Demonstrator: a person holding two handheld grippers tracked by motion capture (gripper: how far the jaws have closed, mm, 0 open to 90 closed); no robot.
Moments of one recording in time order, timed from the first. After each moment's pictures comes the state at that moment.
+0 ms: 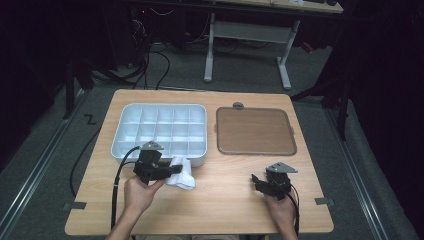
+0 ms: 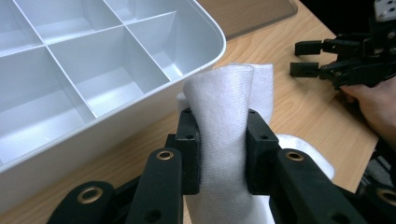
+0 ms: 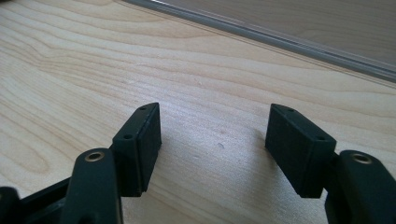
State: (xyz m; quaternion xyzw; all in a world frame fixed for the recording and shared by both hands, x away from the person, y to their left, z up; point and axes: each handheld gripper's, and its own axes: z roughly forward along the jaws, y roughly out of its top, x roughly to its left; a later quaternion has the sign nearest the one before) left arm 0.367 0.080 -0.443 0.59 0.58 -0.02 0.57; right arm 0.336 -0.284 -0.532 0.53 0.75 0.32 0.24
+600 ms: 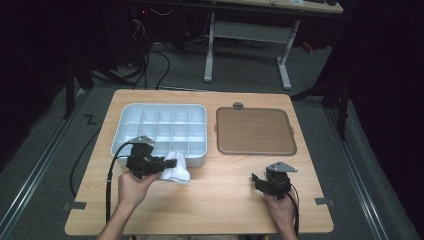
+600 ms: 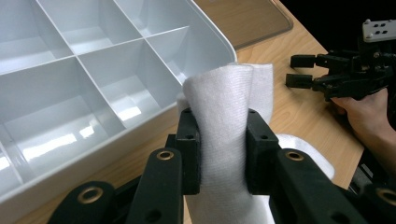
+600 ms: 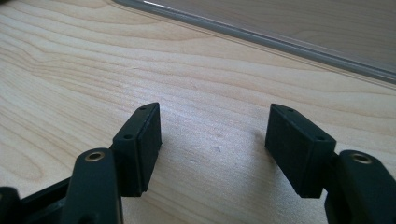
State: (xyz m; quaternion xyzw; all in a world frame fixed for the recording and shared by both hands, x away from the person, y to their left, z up) left arm 0.382 0.100 -0.435 0.57 0.59 -0.04 0.57; right arm 0.337 -0.283 -0.532 0.53 0.75 0.32 0.24
